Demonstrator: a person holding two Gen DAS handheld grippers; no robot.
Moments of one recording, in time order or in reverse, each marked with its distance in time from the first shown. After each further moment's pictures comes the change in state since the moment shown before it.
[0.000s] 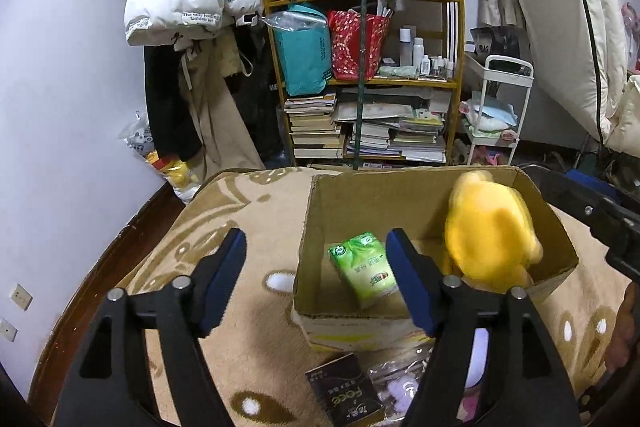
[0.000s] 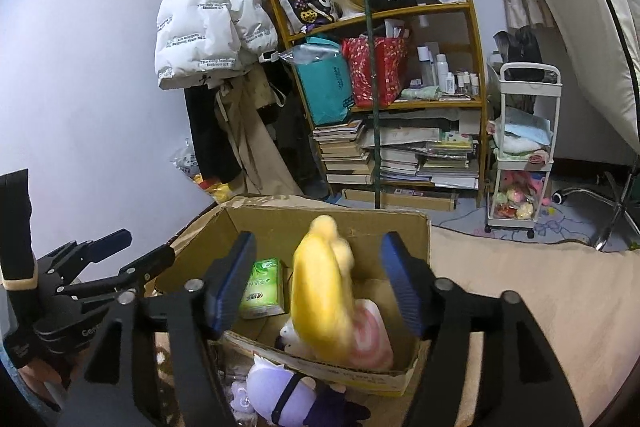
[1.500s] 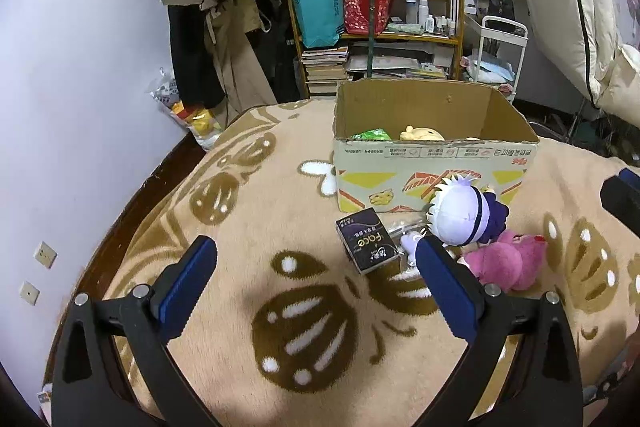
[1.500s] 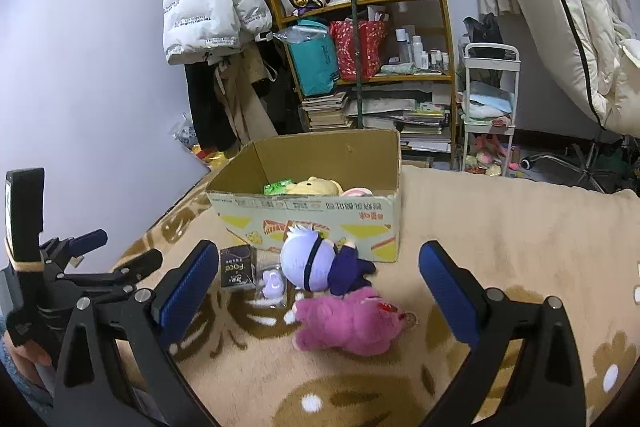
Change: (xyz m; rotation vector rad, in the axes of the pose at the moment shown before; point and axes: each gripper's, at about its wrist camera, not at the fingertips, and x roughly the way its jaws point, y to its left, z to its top) left arm -0.102 0.028 -0.080 -0.008 0.154 0.033; right arm -0.122 0.039 -0.066 0.014 0.079 -0.078
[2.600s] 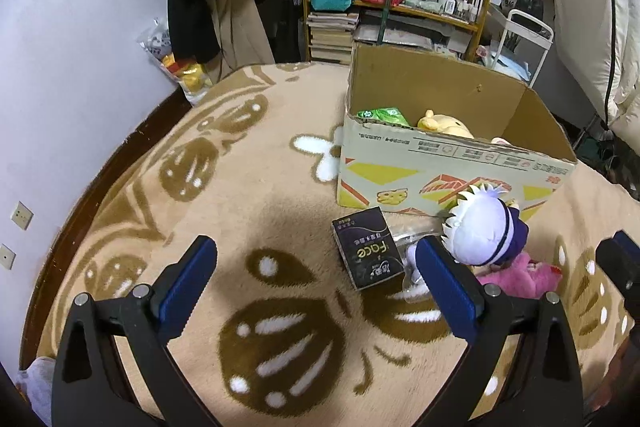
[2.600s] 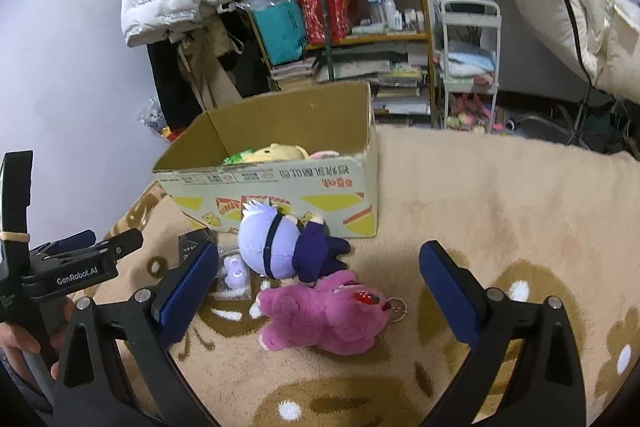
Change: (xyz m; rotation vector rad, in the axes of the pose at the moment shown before) left arm 0.075 0.003 0.016 -0.115 0.142 -0.042; right arm 0.056 -0.028 -0.010 0.087 0.124 -0.068
